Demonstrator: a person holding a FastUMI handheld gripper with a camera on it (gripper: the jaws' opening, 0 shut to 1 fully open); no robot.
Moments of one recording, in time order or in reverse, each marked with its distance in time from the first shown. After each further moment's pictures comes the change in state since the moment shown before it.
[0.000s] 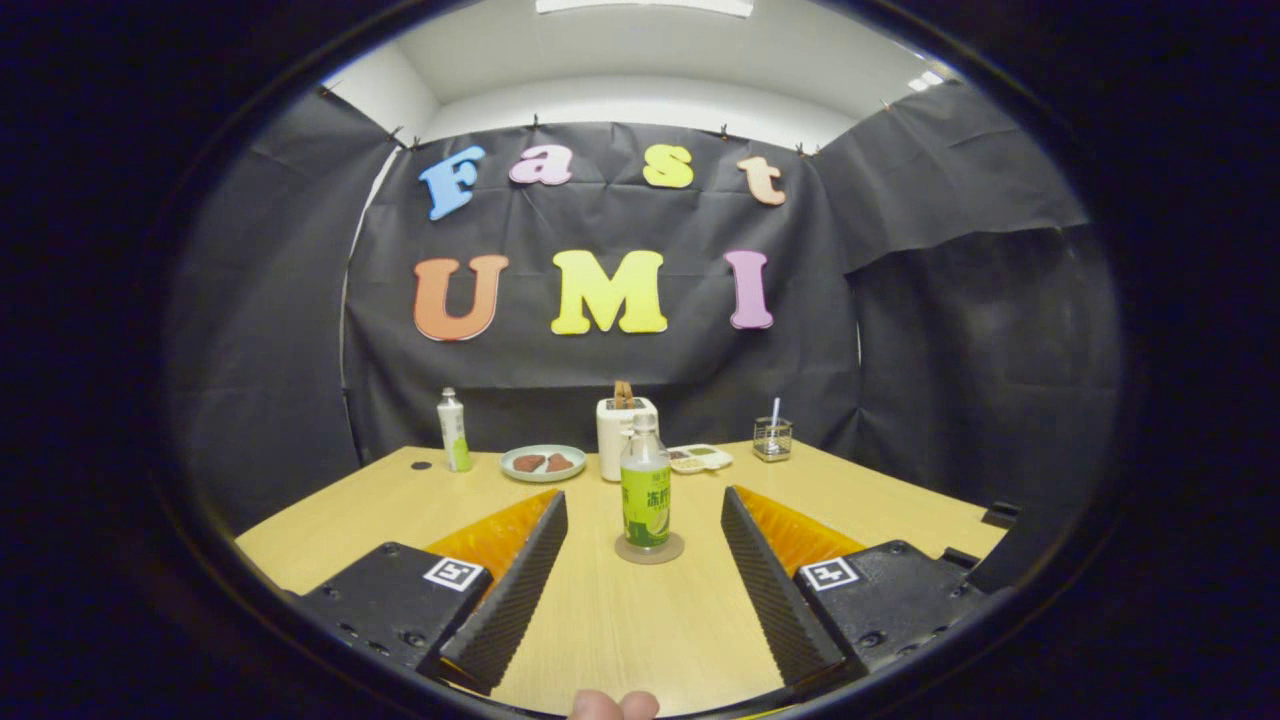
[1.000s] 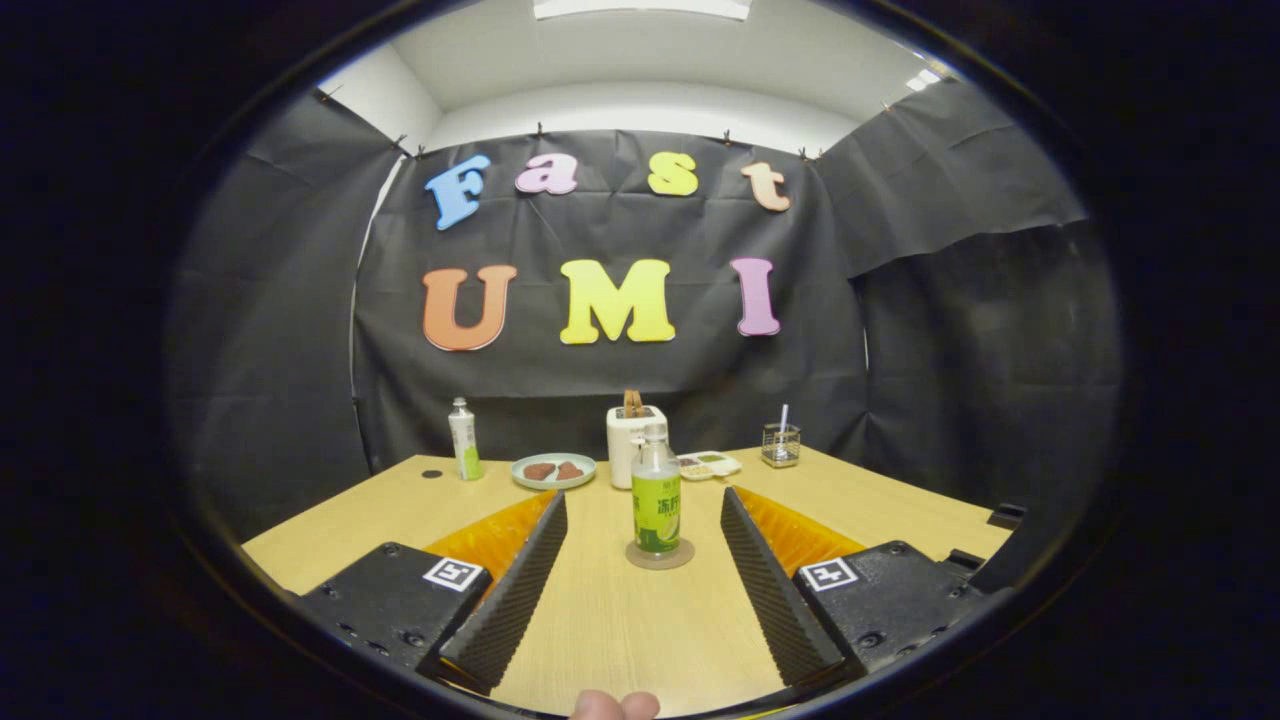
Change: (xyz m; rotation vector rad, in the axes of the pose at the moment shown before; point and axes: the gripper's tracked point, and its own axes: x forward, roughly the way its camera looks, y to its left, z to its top) arm 0.000 0.009 0.001 0.038 -0.012 0.032
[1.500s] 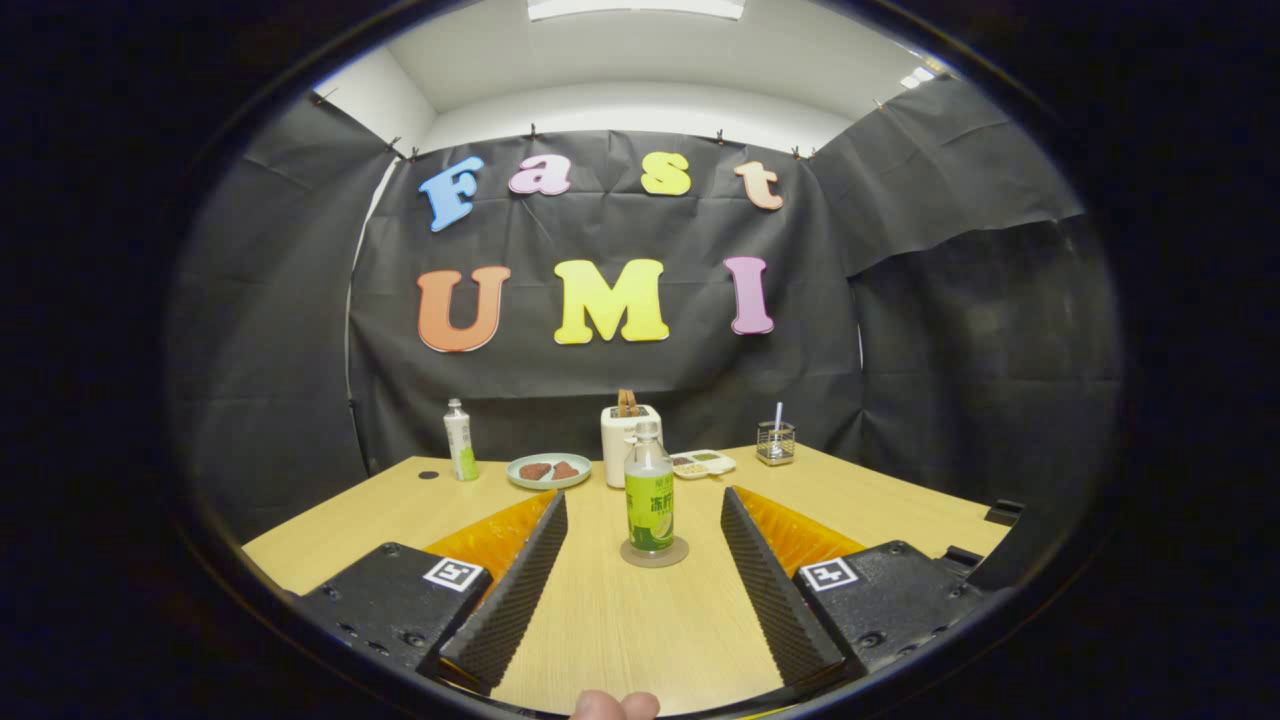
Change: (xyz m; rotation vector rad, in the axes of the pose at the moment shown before) arm -0.005 -0.007 -0.001 0.002 -0.003 -0.020
